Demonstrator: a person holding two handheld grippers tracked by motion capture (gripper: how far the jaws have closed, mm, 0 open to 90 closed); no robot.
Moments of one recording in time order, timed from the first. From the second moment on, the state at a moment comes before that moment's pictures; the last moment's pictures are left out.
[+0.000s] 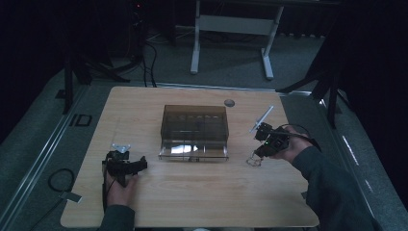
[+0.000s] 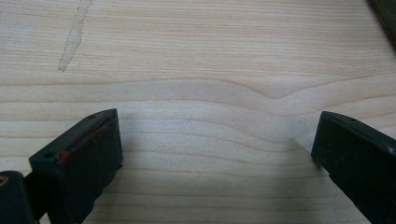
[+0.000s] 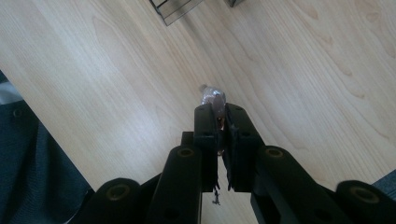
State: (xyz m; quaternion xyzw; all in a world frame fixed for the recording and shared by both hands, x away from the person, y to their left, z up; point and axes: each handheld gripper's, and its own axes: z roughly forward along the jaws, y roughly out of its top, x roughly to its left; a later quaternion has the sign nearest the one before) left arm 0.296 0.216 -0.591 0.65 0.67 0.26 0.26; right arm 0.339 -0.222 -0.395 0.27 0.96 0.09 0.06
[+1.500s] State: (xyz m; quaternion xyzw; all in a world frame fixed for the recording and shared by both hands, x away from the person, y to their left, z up) left arm 0.296 0.215 -0.591 0.64 0.67 0.26 0.26; right arm 0.348 -0.208 -0.365 0.25 0.96 0.11 0.07
